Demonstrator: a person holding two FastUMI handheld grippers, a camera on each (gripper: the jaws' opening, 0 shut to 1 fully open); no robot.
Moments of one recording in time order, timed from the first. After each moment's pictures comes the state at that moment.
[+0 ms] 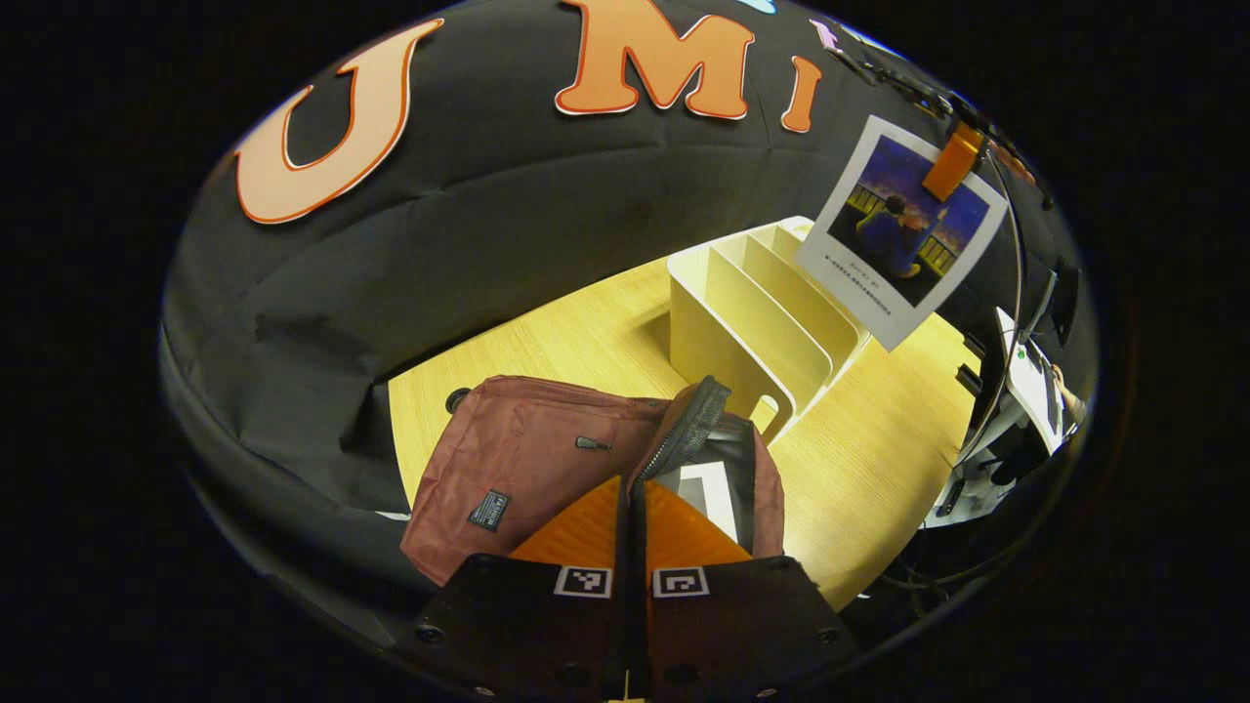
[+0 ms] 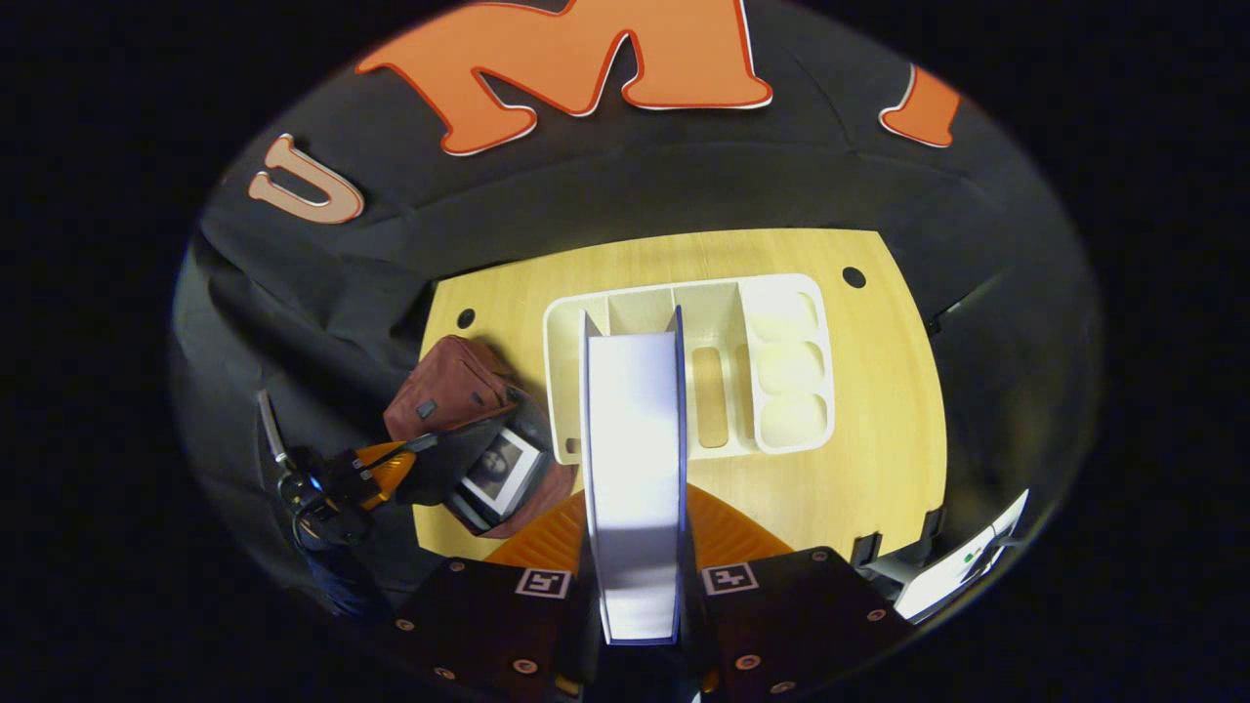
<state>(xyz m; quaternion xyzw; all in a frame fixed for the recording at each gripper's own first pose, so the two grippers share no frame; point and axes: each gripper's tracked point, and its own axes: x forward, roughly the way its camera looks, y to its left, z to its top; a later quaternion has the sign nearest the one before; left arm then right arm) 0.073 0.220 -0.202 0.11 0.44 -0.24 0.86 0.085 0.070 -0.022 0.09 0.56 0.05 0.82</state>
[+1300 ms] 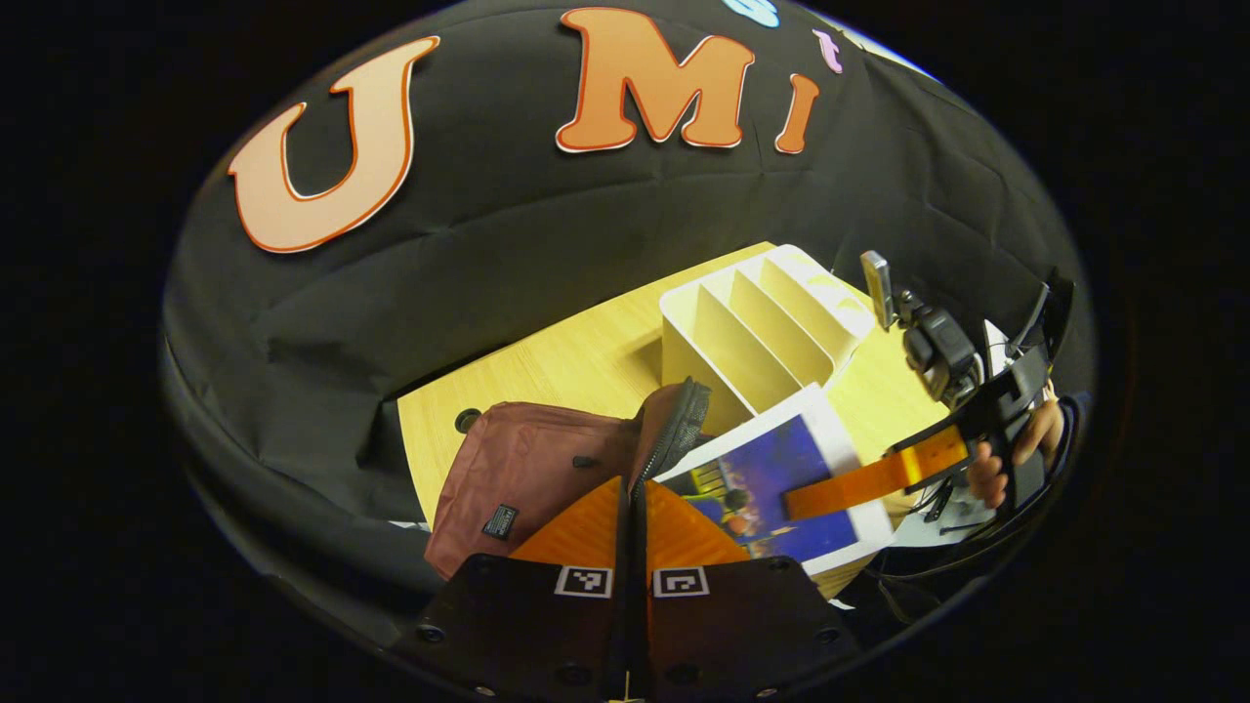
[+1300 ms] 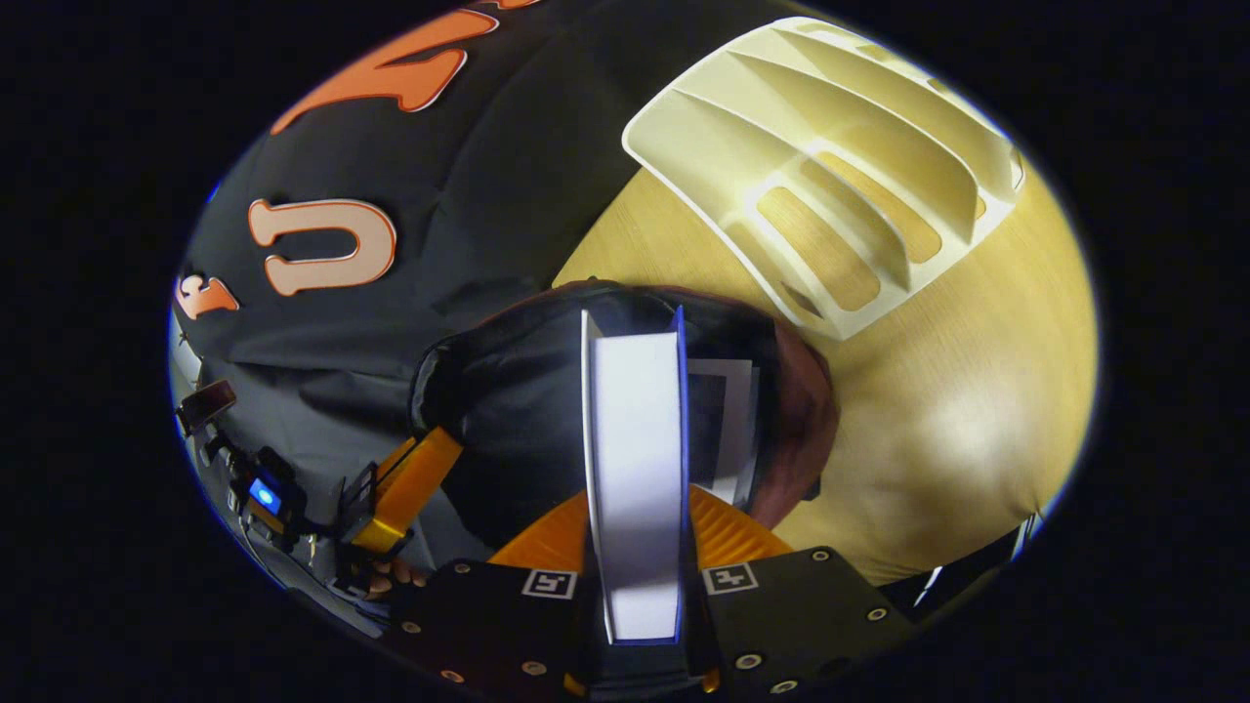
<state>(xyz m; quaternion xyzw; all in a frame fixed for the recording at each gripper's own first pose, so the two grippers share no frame) 0.077 0.213 -0.140 0.10 0.43 -0.25 0.86 0.035 0.311 -0.201 0.44 0.50 0.12 0.74</state>
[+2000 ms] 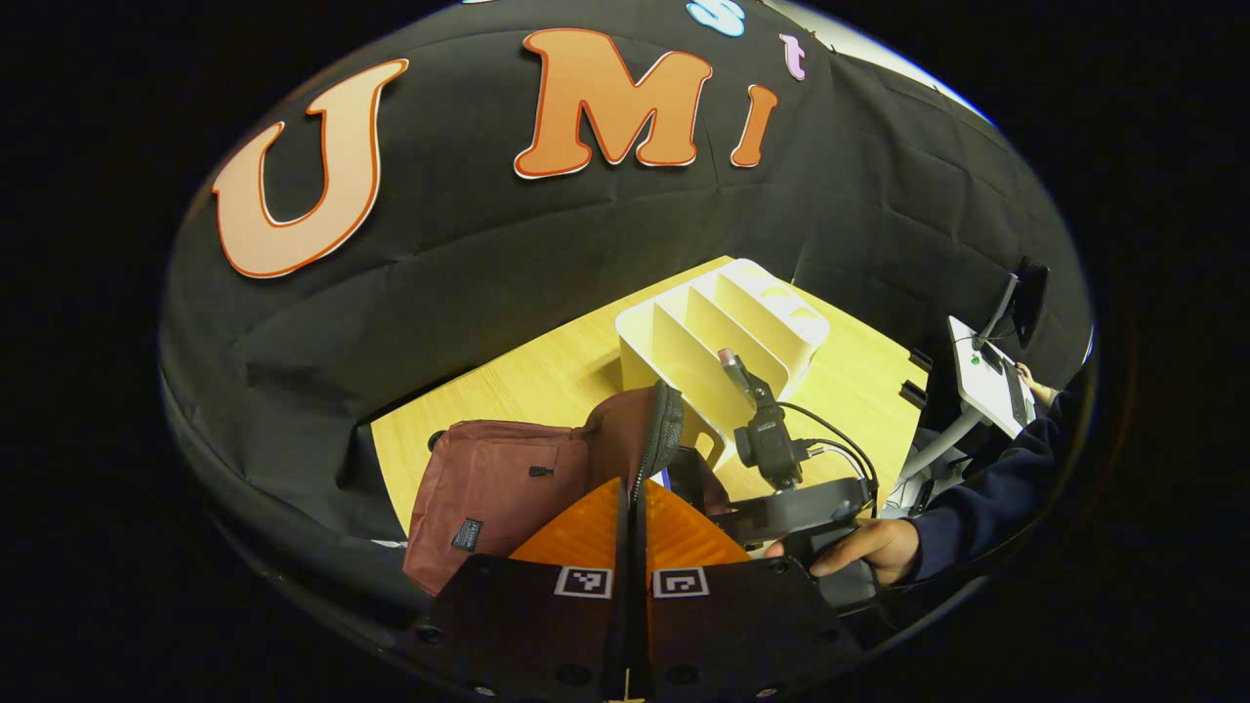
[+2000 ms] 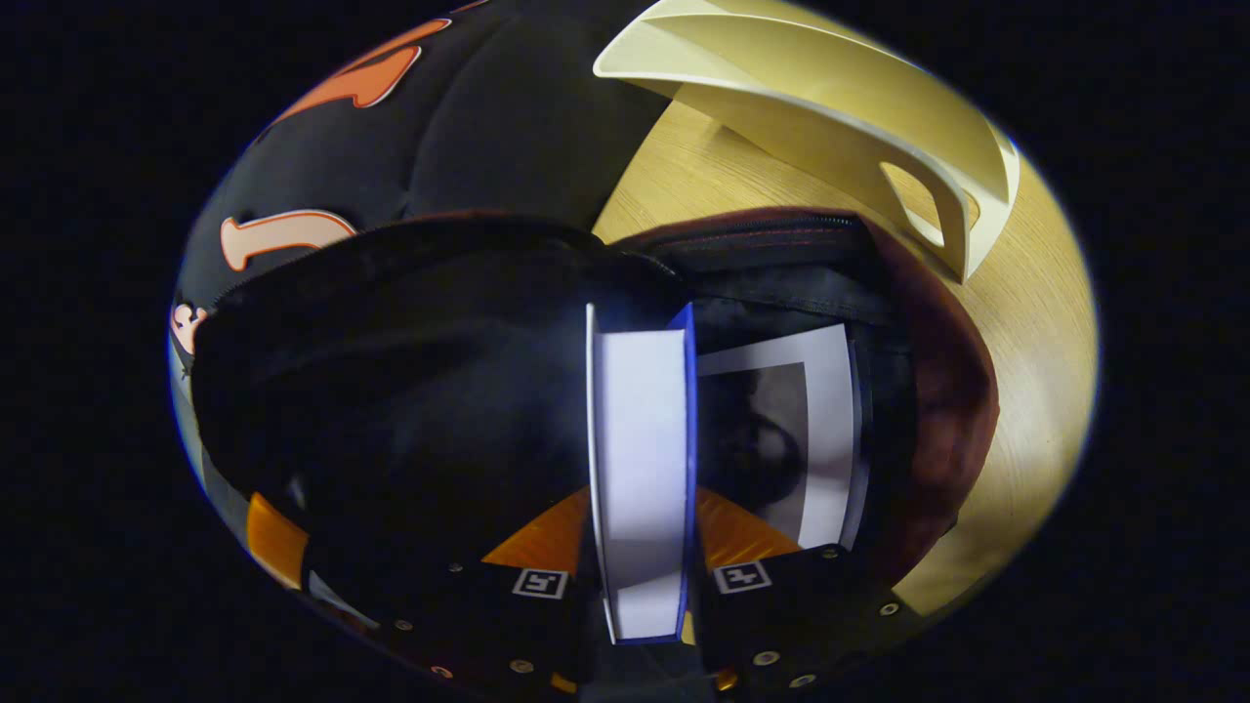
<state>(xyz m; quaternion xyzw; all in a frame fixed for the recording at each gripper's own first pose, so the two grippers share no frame) 0.064 0.201 -0.128 0.09 0.41 -0.29 0.86 0.077 0.396 -0.275 0.48 0.48 0.09 0.73</state>
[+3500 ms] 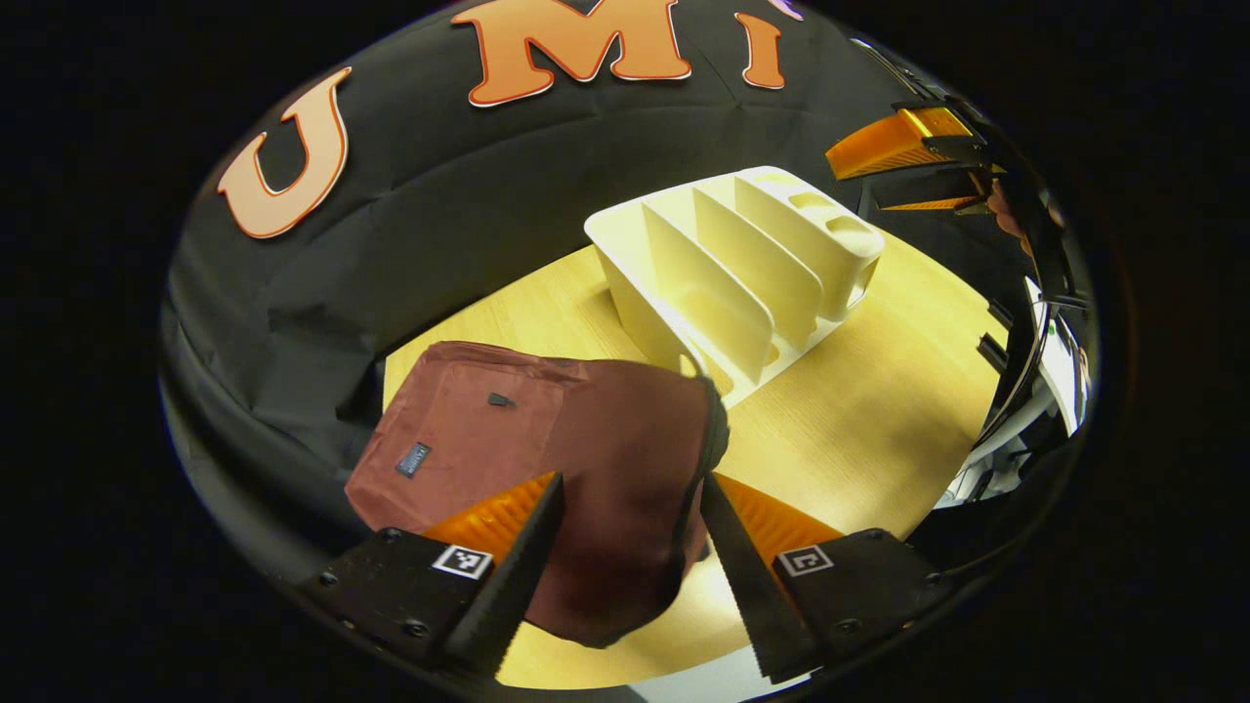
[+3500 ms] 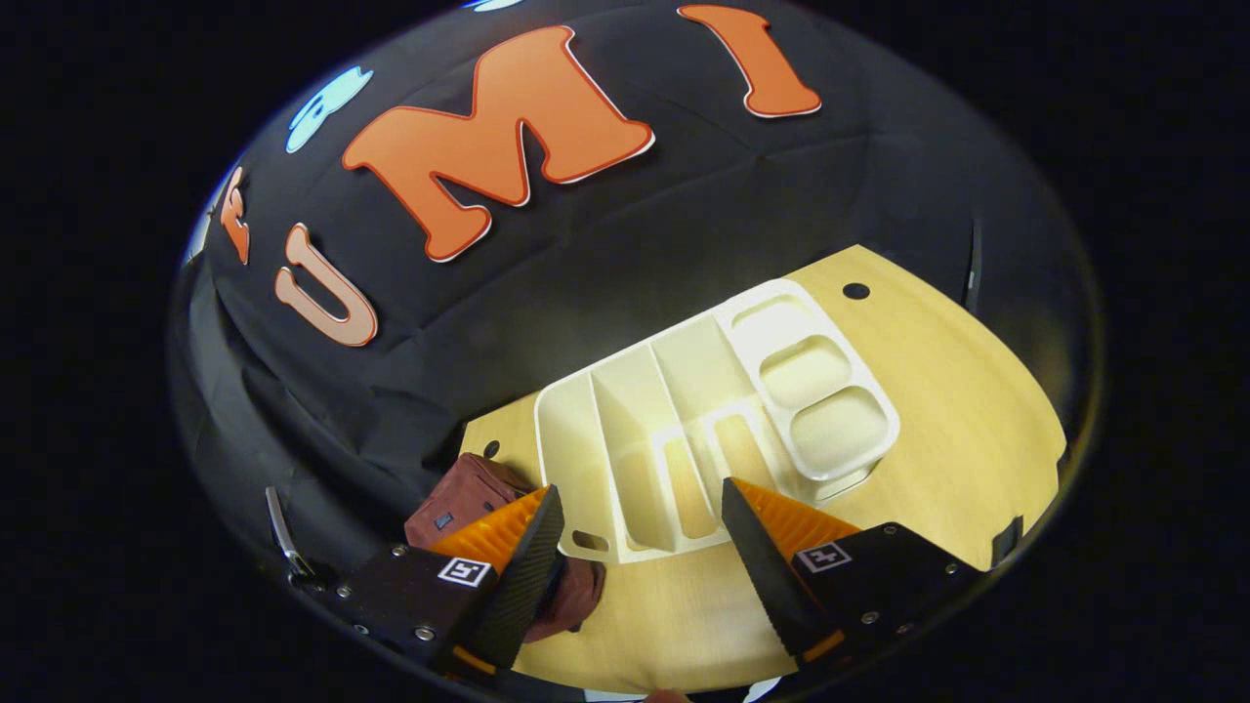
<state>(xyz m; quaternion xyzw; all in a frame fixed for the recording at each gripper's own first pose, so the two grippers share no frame) -0.009 0.102 -0.234 0.15 0.46 -0.17 0.86 0.091 0.039 -0.125 0.22 0.32 0.01 0.92</state>
